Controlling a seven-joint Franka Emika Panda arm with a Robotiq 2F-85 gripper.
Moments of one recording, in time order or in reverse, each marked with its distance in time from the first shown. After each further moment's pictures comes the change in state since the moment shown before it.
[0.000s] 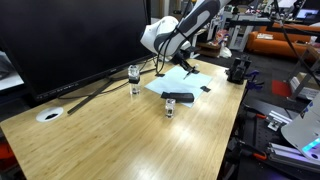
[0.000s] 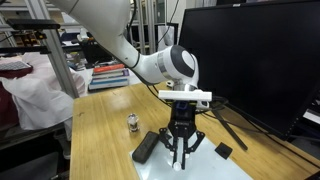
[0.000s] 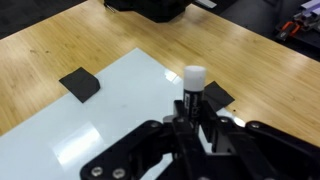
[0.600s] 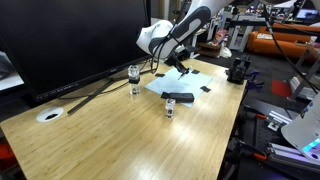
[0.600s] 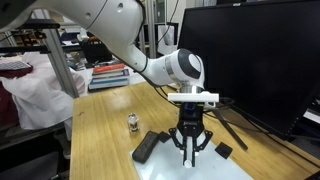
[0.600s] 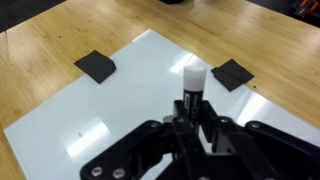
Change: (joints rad) arm -0.002 0.101 -0.003 0.143 -0.007 0.003 0.003
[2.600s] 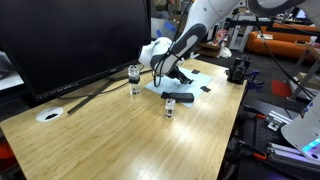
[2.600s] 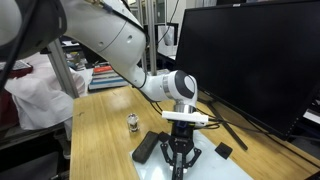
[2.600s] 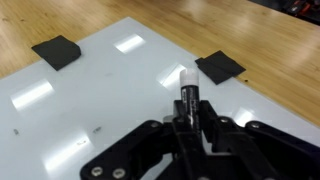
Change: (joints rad) arm 0.011 0.102 0.005 -0.012 0.007 -0.005 0.016
